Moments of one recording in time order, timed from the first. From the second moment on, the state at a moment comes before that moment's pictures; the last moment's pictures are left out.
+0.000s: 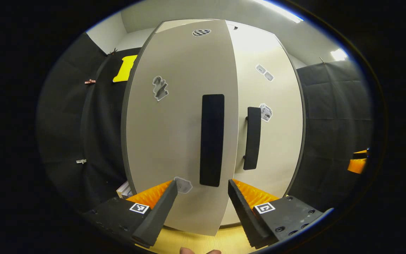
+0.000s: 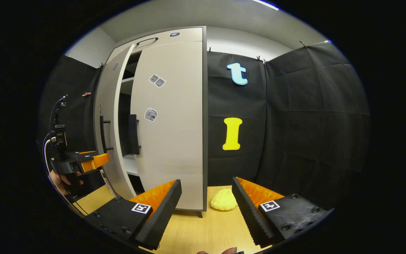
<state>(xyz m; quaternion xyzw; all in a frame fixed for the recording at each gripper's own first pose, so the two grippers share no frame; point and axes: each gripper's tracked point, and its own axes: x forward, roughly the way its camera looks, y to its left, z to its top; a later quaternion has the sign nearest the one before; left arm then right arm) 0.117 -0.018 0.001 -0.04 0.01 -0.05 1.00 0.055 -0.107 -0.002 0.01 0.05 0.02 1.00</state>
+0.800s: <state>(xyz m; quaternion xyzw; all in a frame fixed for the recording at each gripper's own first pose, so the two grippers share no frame) 0.028 0.018 0.026 -0.01 0.00 -0.04 1.00 0.041 -0.044 0.017 0.01 0.02 0.03 1.00</state>
